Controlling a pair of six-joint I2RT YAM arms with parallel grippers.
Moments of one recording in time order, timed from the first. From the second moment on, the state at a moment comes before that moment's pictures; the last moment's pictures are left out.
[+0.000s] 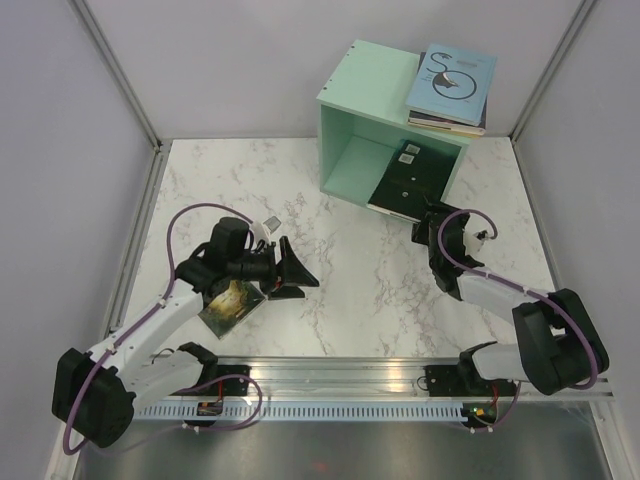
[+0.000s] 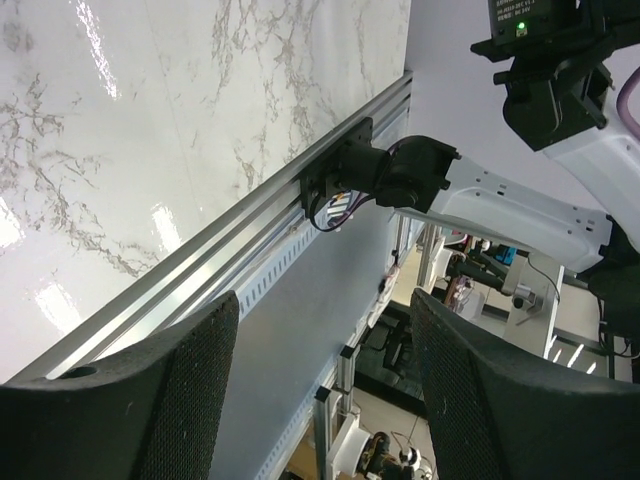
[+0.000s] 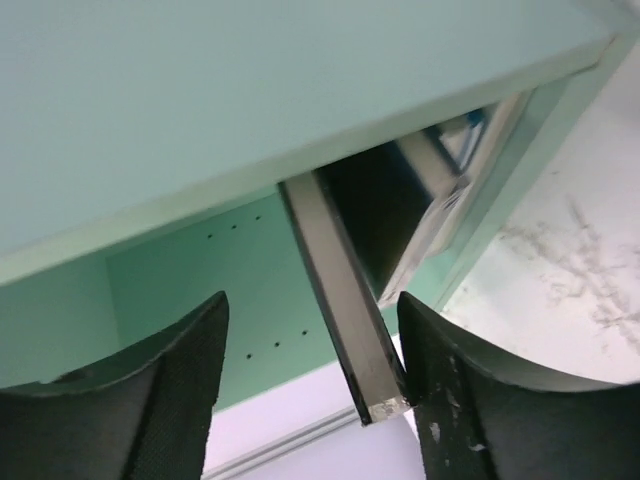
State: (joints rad) left arm -0.48 1.01 0.69 -0.35 0.76 -0.92; right arm 0.37 1.31 0.51 0.44 0.51 1.92
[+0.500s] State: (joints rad) left arm -0.48 1.03 0.68 -0.37 0.76 -0.89; right arm 0.33 1.25 0.44 0.38 0.27 1.90
